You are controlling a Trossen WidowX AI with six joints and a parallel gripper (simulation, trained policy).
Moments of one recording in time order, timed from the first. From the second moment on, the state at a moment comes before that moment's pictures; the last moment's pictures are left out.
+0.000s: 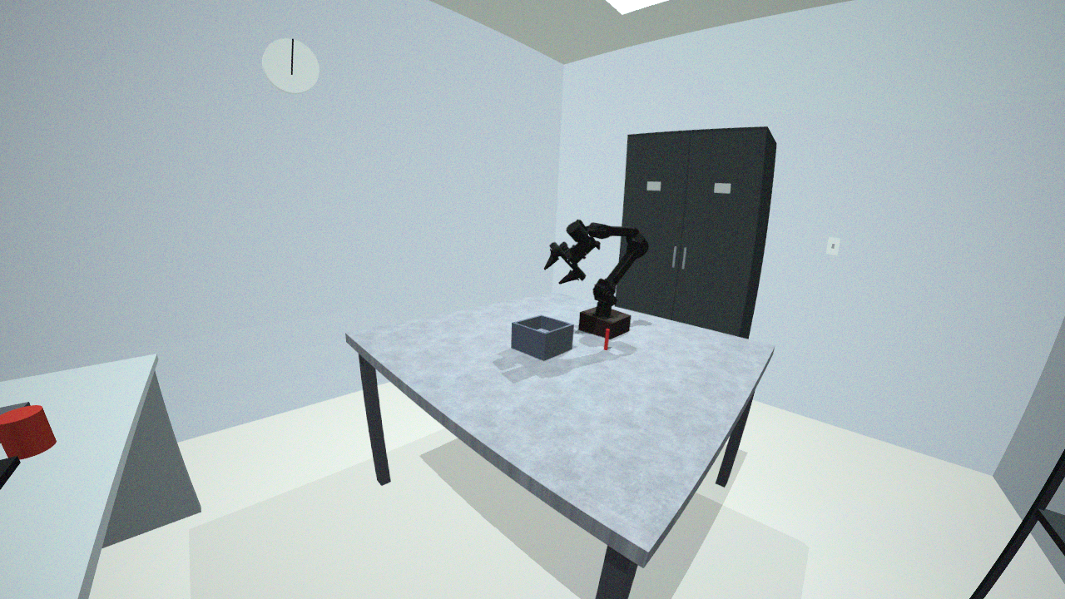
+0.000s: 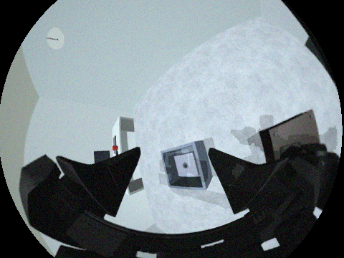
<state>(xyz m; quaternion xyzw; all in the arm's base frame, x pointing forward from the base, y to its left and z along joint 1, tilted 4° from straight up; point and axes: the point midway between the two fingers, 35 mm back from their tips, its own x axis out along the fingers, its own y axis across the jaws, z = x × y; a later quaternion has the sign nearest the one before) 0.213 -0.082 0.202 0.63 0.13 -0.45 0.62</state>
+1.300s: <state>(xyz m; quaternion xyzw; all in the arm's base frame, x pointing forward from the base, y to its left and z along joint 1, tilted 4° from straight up) 0.158 0.103 0.071 0.40 0.54 -0.39 0.63</state>
